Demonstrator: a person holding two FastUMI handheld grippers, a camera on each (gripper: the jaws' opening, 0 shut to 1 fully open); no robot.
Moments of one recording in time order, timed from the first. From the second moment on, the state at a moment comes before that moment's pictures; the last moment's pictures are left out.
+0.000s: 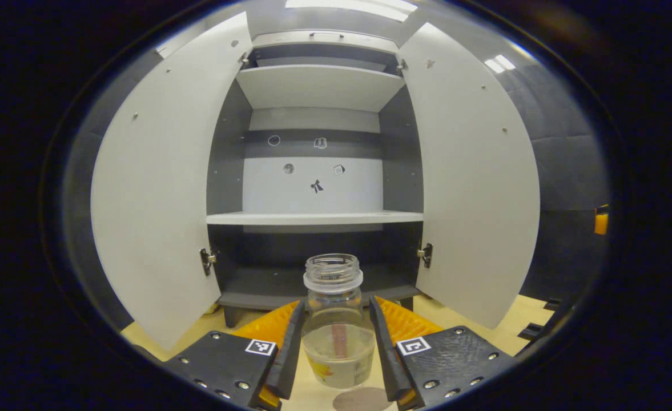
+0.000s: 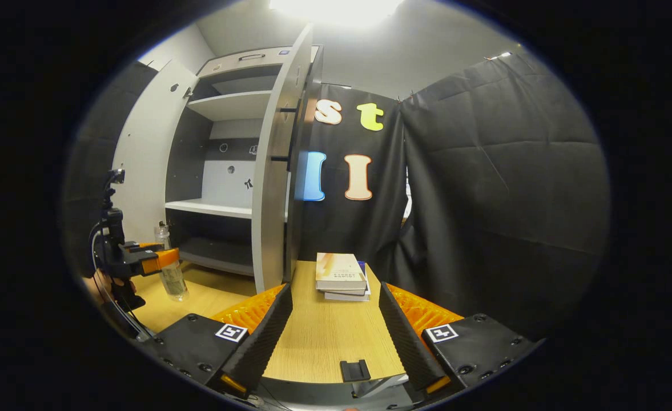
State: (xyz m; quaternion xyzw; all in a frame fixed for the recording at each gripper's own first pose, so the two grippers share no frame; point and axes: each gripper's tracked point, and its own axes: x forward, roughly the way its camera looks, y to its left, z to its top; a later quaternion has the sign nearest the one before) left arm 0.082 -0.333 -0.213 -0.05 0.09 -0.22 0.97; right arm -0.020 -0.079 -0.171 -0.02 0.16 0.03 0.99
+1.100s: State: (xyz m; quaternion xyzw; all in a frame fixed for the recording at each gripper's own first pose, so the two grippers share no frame) left arm 0.034 -0.354 -0.306 -0.05 0.17 -0.22 0.96; right arm -0.024 -0.076 -0.170 -0.04 0.17 0.03 0.98
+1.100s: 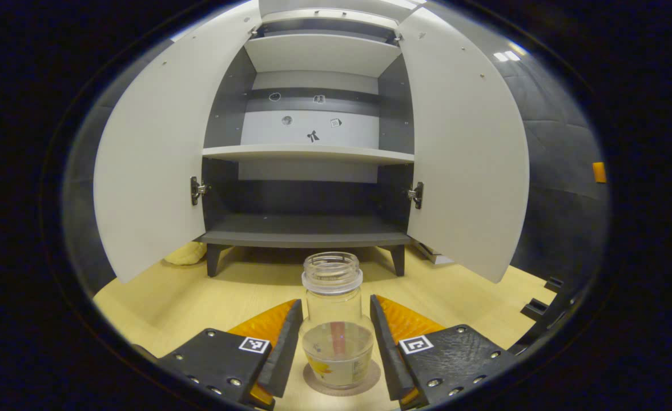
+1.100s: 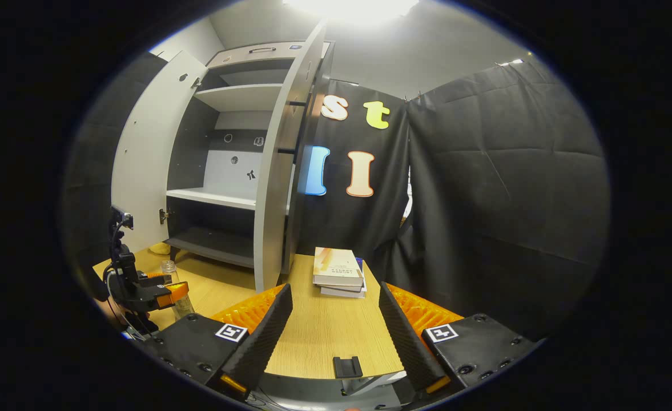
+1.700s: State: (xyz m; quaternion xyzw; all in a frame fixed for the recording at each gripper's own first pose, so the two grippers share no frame) left arm 0.035 -0.345 -0.253 -0.05 0.13 -0.22 0.97; right arm -0.016 -0.065 -0.155 -0.02 0.15 0.04 0.99
